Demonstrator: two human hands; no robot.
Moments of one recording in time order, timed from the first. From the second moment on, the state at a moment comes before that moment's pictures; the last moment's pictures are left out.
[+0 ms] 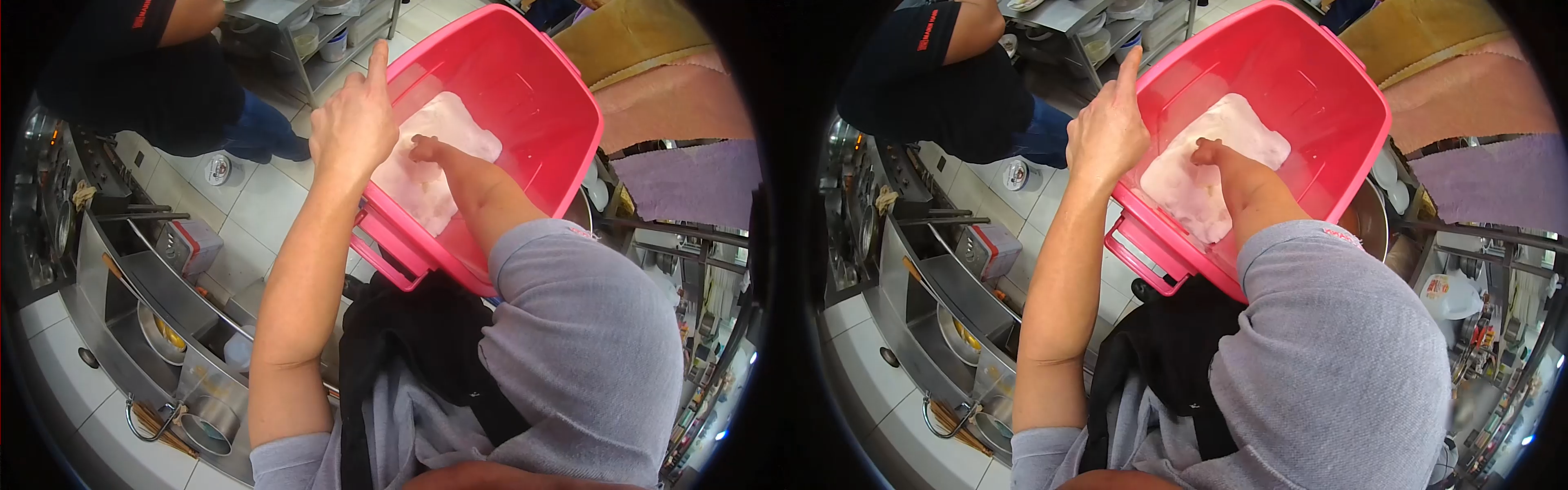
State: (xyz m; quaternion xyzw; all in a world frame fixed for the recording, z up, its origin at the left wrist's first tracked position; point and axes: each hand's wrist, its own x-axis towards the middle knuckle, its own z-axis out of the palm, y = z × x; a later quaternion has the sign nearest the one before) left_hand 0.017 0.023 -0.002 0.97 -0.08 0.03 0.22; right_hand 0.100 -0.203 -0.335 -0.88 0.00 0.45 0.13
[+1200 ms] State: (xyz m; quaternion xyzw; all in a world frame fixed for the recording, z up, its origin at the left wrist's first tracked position) left_hand 0.012 0.019 0.012 0.98 -0.06 -0.02 0.19; right_hand 0.128 -0.352 -0.051 -0.66 0.00 0.41 0.62
